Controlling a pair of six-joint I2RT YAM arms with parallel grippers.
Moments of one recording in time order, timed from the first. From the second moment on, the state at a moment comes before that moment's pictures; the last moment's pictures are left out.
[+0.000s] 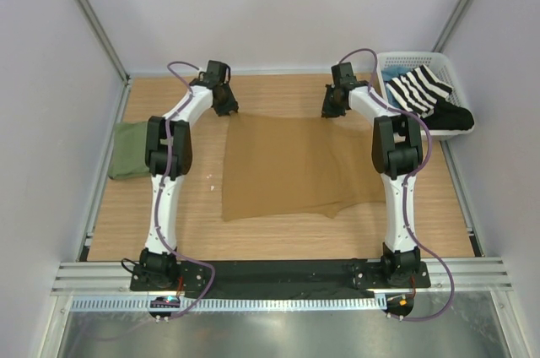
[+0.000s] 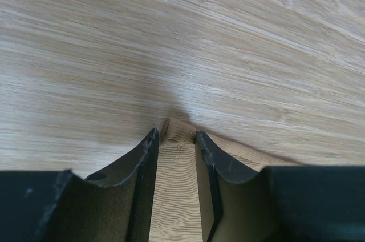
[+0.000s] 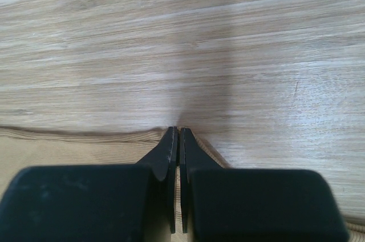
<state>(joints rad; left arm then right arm) -0.23 2.43 2.07 -0.59 0.01 -0.60 0.20 2.32 1.88 -0.51 -0.03 0.39</state>
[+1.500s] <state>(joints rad) -0.34 2.04 1.64 -0.46 -0.15 -0.48 0.20 1.98 1.51 -0.41 -0.06 0.45</state>
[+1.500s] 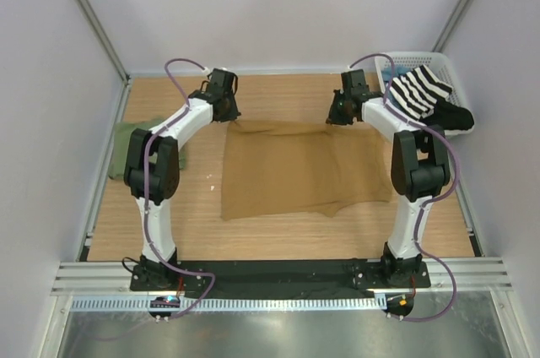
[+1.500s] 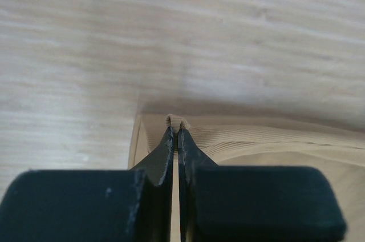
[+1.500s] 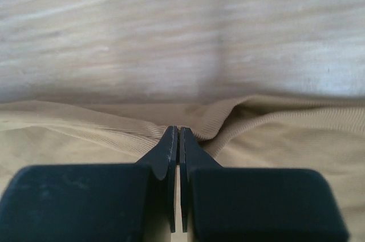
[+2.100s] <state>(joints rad) -0.39 1.78 1.30 -0.40 -0.20 -0.47 0.24 1.72 1.20 -0.37 -0.06 0.45</state>
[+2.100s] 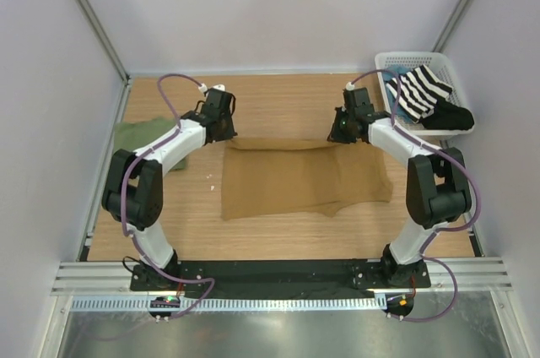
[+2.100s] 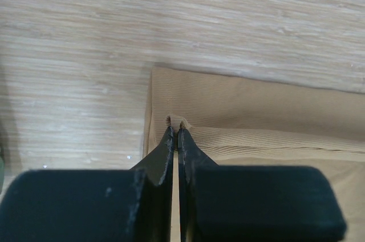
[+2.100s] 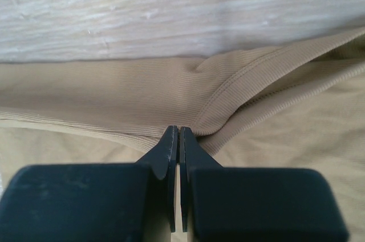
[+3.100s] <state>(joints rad) -0.48 1.70 1.02 -0.33 -0.29 -0.58 0.29 1.59 0.87 -0.26 0.05 0.58</state>
